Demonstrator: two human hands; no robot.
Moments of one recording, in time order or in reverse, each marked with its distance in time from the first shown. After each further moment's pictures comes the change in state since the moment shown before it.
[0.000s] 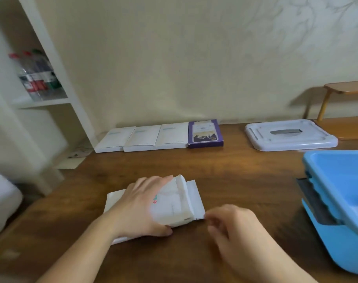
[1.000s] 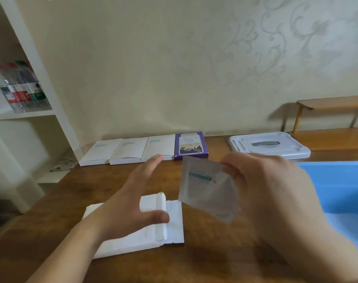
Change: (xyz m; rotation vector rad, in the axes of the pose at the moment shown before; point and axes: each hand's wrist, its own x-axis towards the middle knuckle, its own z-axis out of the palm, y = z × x) left_hand -0.007 0.059 -0.061 -0.300 0.103 0.113; right_hand -0.009 -0.022 -0.095 -0.486 0.550 -0.140
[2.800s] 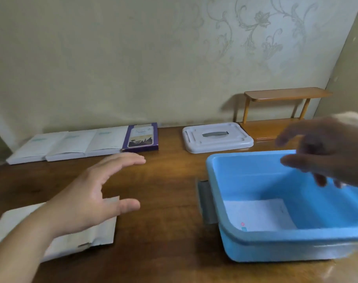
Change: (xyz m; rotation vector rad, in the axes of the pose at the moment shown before) left_hand 0.045 0.050 0.035 -0.064 0.047 0.128; right_hand -0.017 0.195 -0.094 0.091 -0.573 0.180
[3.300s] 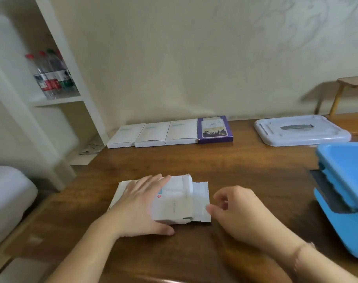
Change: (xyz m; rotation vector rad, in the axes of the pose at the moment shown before) left_hand -0.096 -0.126 -0.015 0.411 -0.187 -0.339; right_hand 0.073 -0.215 0.201 0.354 -0.100 0.027
